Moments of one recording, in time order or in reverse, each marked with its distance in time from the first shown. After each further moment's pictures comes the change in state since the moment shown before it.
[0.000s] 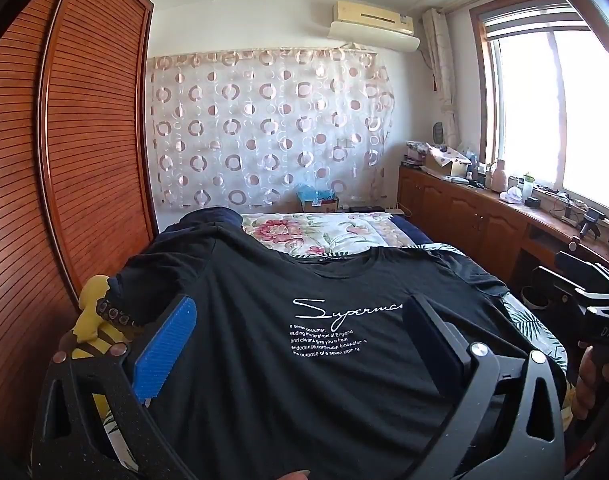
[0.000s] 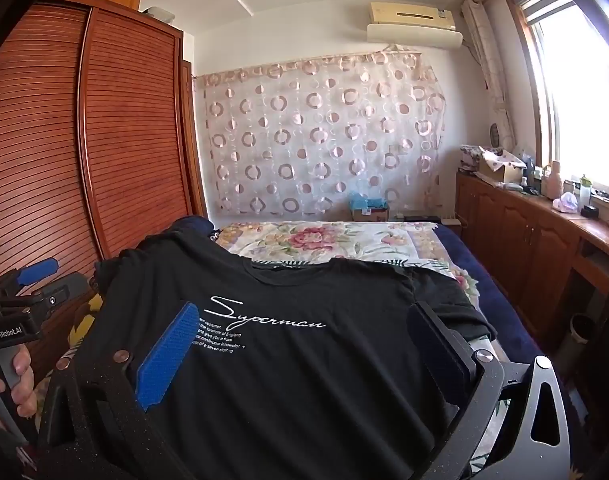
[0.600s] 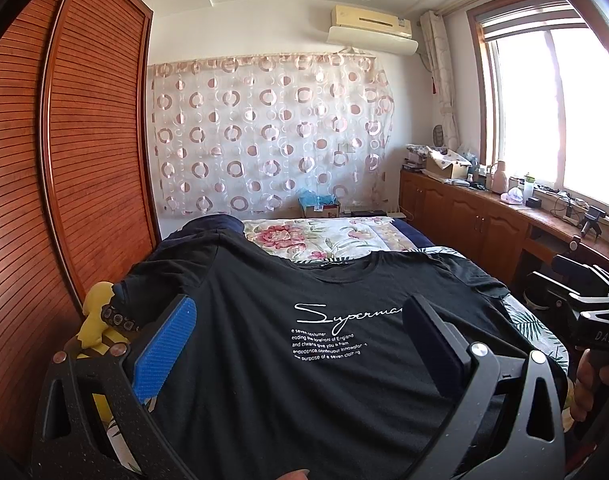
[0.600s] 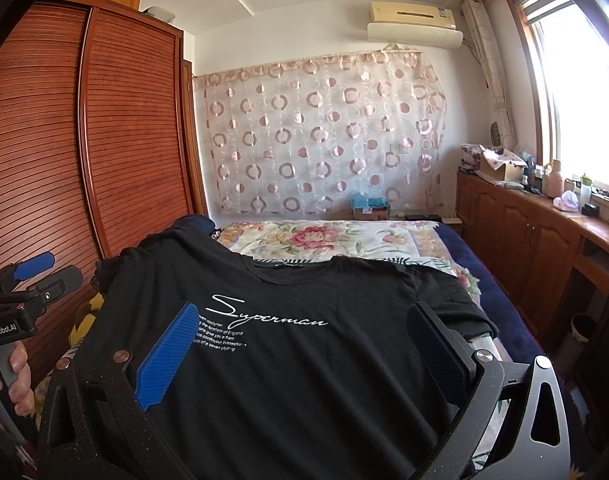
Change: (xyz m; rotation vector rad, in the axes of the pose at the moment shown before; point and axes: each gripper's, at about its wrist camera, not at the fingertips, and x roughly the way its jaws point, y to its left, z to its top) left arm -0.007 -0.001 0.007 0.007 -0.012 0.012; right arm 0.000 0.002 0.001 -0.002 0.003 0.000
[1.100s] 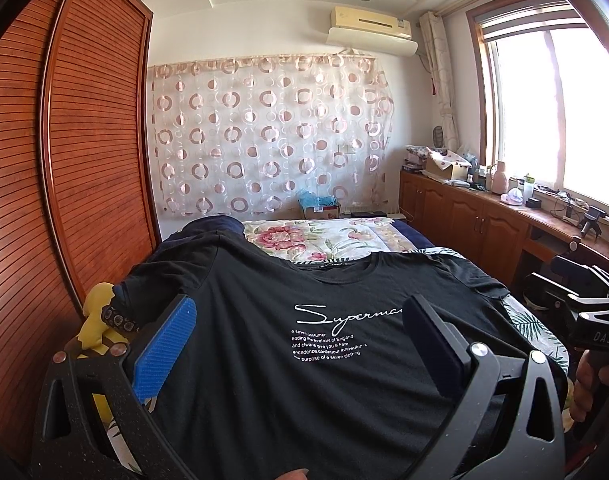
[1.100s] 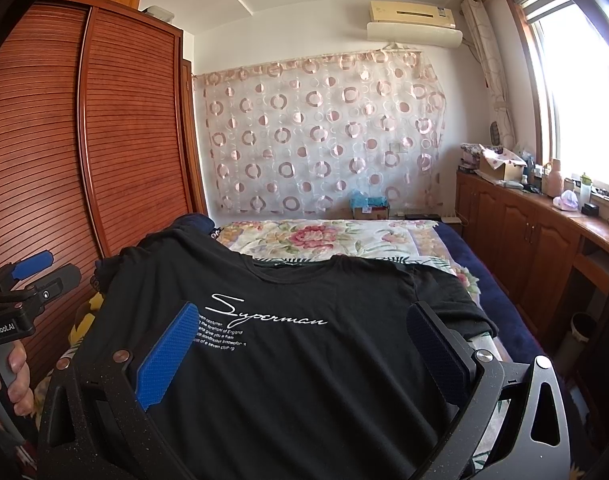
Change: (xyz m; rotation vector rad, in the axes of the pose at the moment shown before) left arm -0.003 -0.002 0.000 0.004 -0.002 0.000; right arm 0.000 -0.001 -0.001 0.000 0.000 -0.001
